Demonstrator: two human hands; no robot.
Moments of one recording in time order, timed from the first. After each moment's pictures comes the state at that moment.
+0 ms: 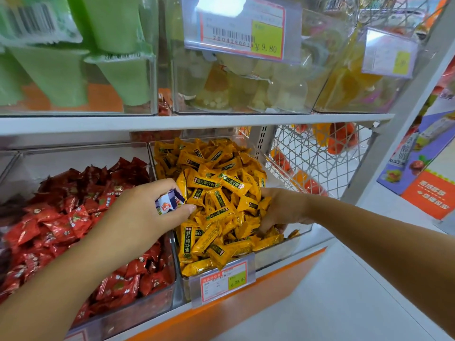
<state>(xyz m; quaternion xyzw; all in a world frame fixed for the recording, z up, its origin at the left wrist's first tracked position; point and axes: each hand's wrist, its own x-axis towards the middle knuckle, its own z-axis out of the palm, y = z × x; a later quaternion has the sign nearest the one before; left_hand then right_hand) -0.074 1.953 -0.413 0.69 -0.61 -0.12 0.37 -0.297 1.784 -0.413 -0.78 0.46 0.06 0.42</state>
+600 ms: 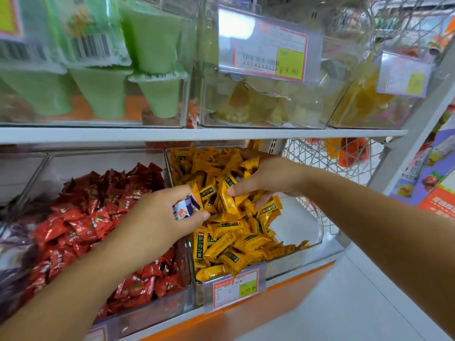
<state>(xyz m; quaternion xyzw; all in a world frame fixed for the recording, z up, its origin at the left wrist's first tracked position) -0.070 1.953 -0.417 0.68 -0.61 -0.13 0.39 -0.239 1.797 -0.346 -0.81 0.42 -0.01 0.41</state>
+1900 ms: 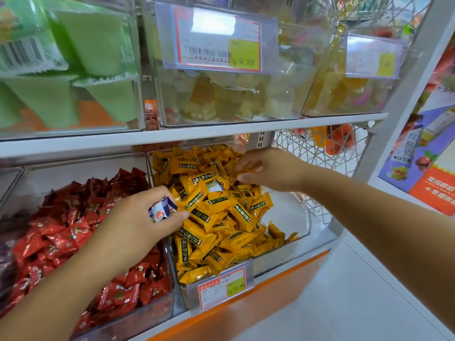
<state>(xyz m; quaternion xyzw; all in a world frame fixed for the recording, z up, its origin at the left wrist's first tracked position) -0.076 1.955 -0.410 0.69 -0.60 -0.11 0.39 -0.278 1.780 -0.352 -0.90 0.39 -0.08 0.16</state>
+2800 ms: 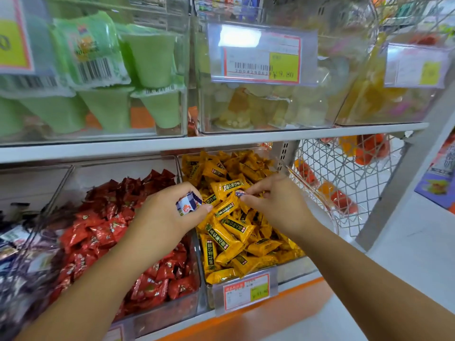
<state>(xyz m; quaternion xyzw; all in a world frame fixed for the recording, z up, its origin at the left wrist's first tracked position) -0.068 1.951 -0.414 0.70 -0.56 -0.11 0.42 -0.248 1.820 -0.410 -0.83 0.42 -0.30 0.24</state>
